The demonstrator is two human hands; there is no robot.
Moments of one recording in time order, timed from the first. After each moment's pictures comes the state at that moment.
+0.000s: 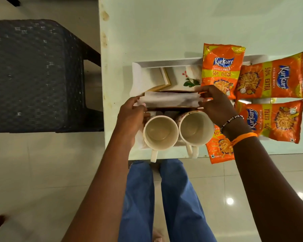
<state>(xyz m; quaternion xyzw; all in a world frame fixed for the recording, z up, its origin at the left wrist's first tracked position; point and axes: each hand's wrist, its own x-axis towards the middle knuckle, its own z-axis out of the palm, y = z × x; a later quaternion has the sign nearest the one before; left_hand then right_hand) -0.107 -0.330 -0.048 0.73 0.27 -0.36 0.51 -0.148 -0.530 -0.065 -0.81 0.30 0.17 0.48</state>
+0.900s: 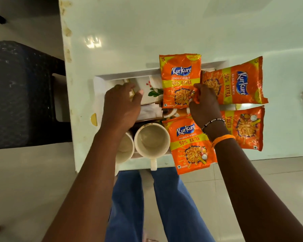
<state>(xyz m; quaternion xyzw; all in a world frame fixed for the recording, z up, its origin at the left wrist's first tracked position) -0.088 -0.428 -0.029 0.93 -0.02 -0.25 0.28 -0.158 -0.603 -0.068 -0.85 0.34 0.13 0.38</state>
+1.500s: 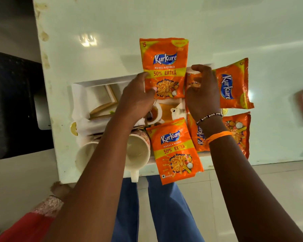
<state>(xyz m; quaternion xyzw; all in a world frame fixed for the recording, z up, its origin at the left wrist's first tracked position) -0.074 -0.505 -0.058 0.87 -0.02 -0.33 0.36 -0.136 -0.640 -0.066 -0.83 0.33 -0.01 0.44</state>
